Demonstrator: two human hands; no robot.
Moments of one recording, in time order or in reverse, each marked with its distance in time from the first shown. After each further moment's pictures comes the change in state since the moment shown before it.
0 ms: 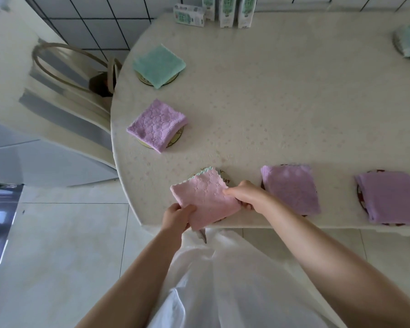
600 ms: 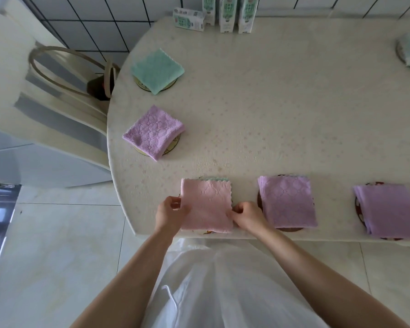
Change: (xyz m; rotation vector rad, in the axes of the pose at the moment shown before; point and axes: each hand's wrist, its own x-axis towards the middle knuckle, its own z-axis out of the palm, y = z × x) left_hand 0.019 0.024 0.005 0.405 0.115 0.244; right_hand 0.016 0.048 0.015 -0.041 0.138 -0.206
